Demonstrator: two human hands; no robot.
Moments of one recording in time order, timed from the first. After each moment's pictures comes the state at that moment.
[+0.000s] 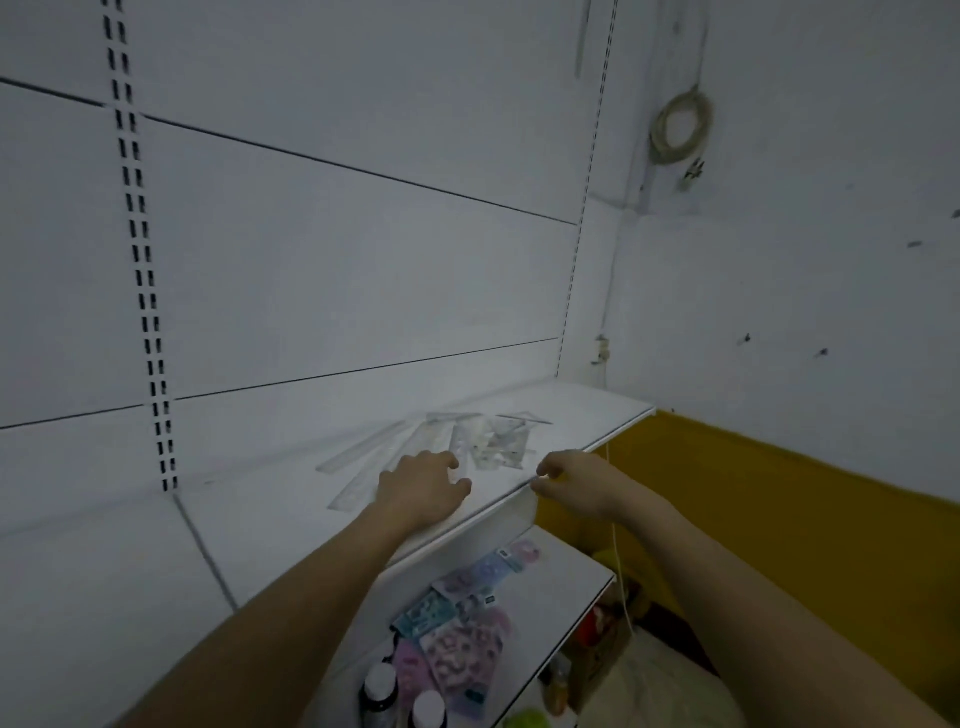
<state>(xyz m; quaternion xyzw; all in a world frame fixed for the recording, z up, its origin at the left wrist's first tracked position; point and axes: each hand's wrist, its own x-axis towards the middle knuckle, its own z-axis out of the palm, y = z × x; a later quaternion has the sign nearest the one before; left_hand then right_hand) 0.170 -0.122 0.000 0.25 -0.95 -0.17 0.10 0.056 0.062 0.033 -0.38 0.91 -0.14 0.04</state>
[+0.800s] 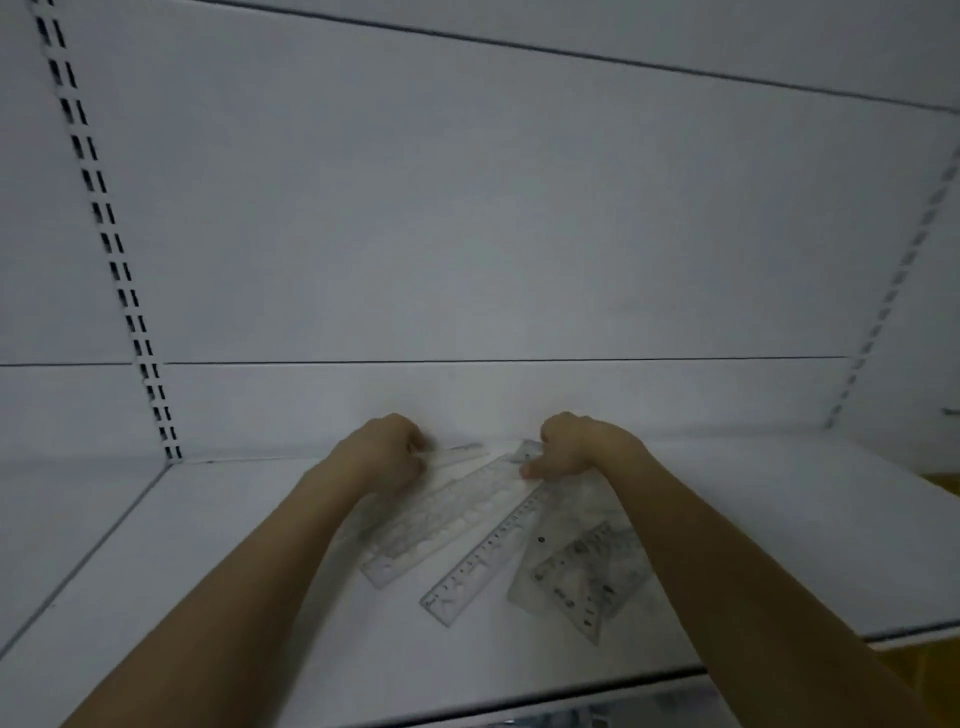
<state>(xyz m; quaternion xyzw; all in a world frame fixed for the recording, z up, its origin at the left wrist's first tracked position) 0.063 -0.264 0.000 0.52 -0.83 -0.16 0.09 -0.165 -0.214 0.012 -0.63 0.77 0.03 0.11</state>
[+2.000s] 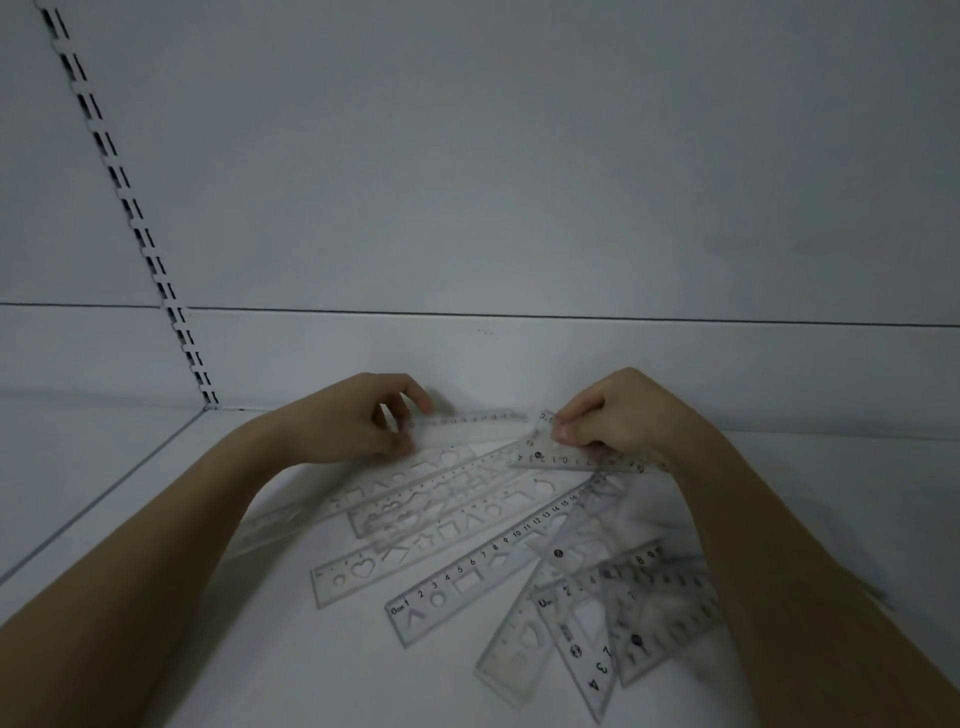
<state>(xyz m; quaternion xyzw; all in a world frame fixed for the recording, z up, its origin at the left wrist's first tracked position) 0.098 -0.272 -0.003 0.48 -0.83 -0.26 0.14 -0.188 -0.234 -0.007 -0.62 0.64 -0.30 0.33</state>
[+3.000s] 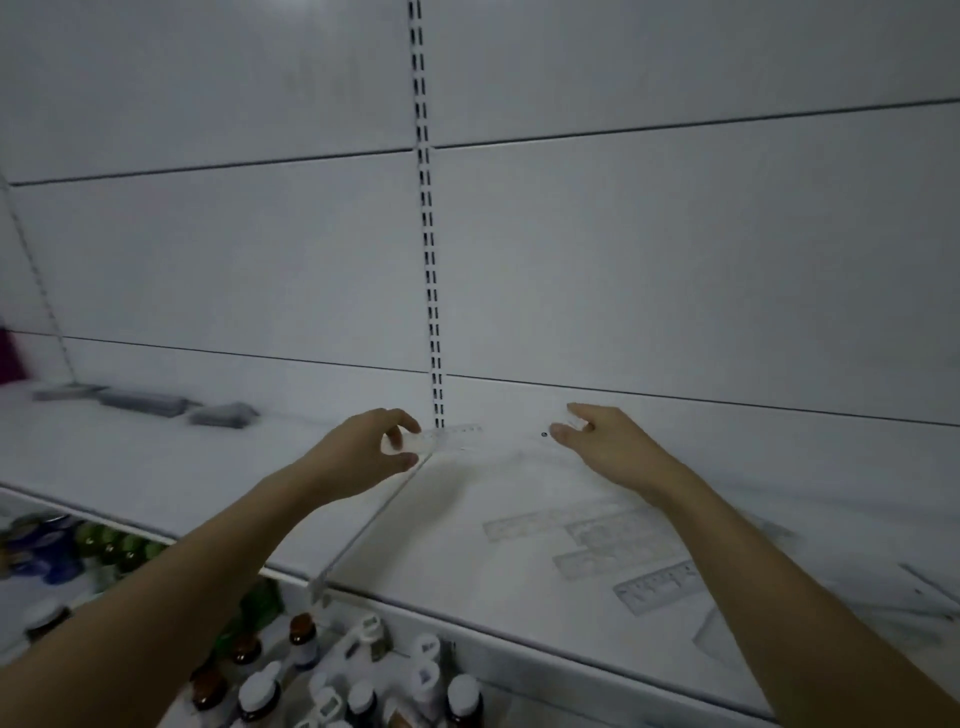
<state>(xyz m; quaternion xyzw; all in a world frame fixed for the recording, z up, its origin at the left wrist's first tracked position) 0.282 -0.170 0.034 0.63 -0.74 -0.04 0.22 -0.017 -0.197 0.039 -0.73 0.53 -0.32 0.27</state>
